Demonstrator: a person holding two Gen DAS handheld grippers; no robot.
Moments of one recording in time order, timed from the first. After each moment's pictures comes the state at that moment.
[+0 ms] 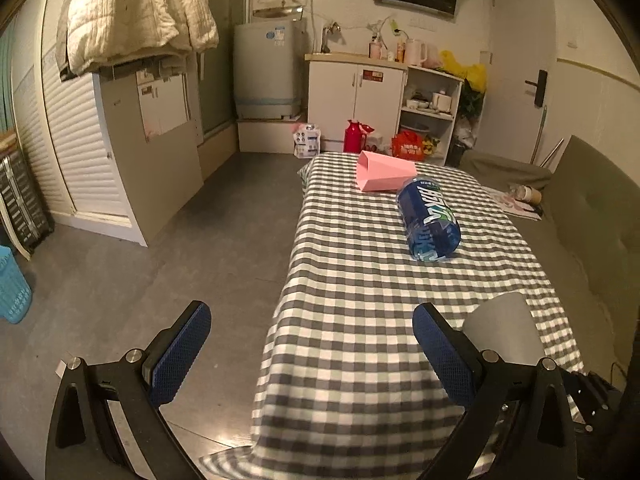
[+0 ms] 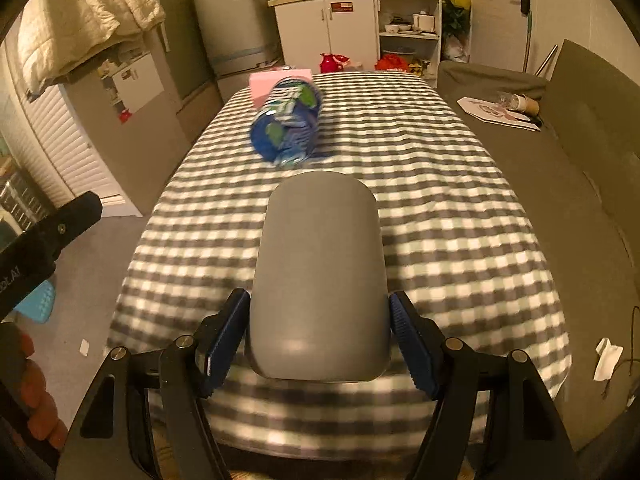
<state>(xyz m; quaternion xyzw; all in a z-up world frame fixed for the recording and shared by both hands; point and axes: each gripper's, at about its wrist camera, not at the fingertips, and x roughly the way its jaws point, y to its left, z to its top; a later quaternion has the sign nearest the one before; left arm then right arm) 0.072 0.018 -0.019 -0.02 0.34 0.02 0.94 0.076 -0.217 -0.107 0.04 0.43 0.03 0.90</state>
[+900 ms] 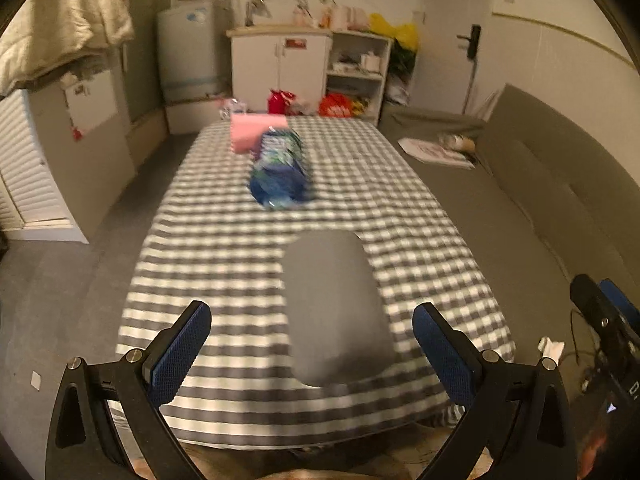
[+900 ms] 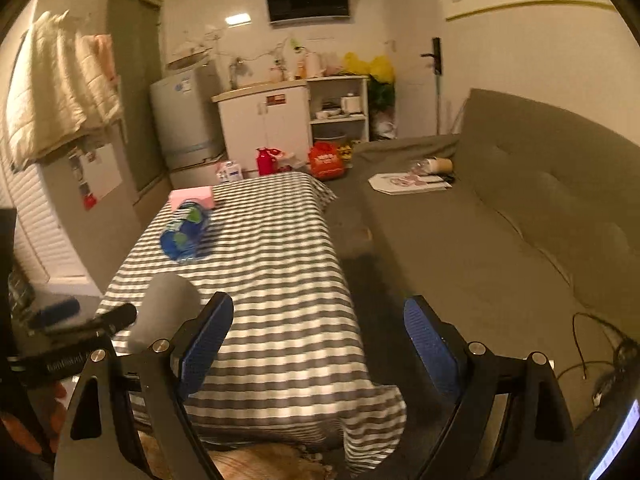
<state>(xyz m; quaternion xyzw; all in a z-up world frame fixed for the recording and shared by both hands) 0.048 -0.115 -0.032 0.01 0.39 -0.10 0.91 -0.025 -0.376 -0.041 0.08 0.28 -0.08 0.95</state>
